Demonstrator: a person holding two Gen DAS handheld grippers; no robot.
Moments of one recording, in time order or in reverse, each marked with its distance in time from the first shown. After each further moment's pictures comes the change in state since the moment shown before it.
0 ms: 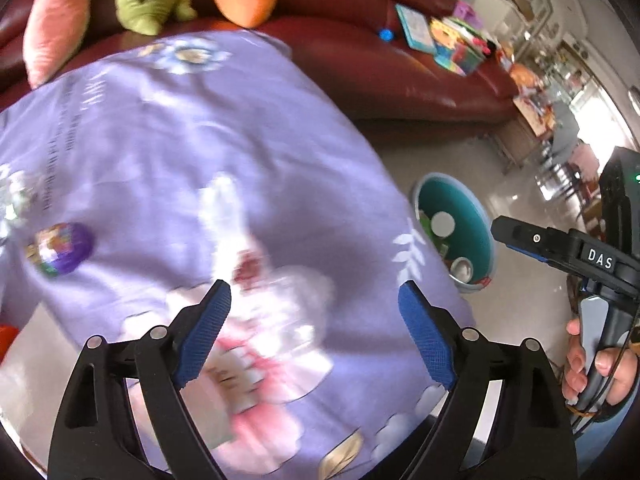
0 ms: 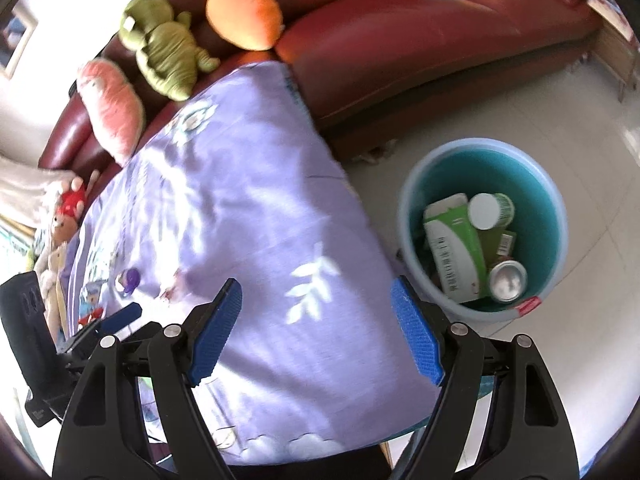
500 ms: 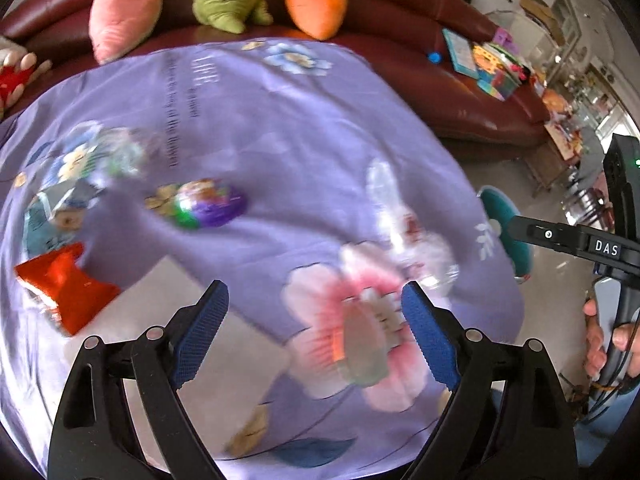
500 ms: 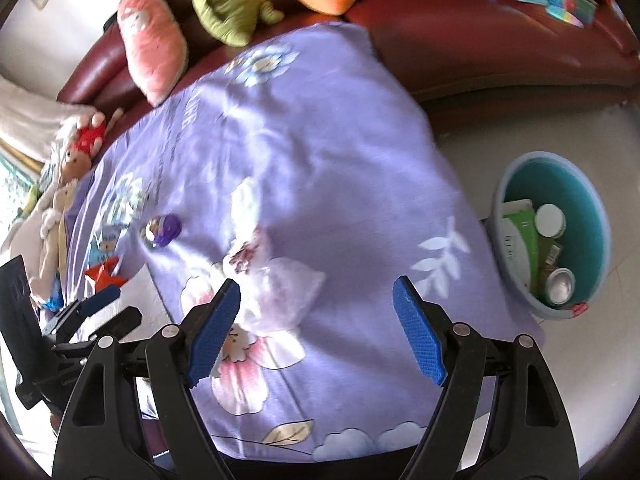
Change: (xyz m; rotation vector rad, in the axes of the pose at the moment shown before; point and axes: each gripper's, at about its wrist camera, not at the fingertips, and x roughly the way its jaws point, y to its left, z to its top) left arm -0.060 0.110 -0.042 -0.073 -0.042 0.104; right arm 0.035 0.112 -0.024 -0.179 0.102 0.012
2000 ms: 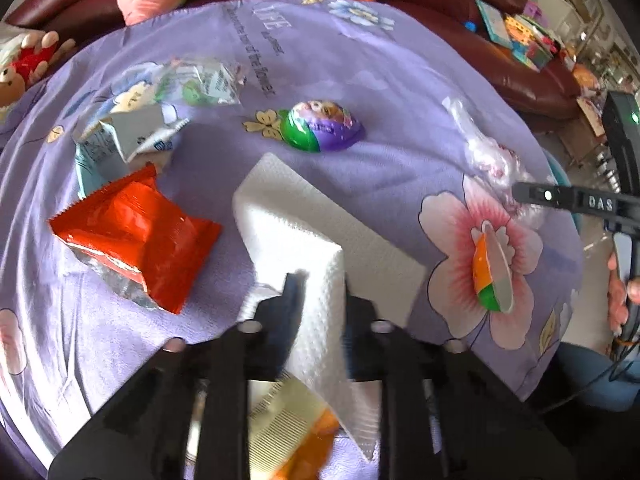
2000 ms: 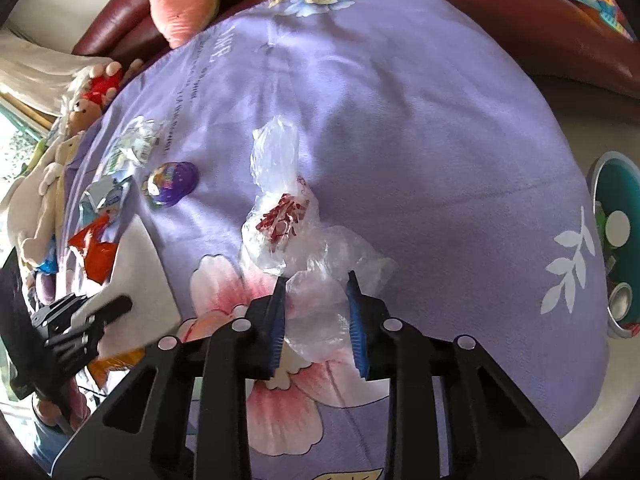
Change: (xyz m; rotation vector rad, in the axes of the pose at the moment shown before) left arm 0.014 0.075 -0.037 0.018 0.097 0.116; right arm 0.085 0.052 -0.013 -0.090 0.104 0.066
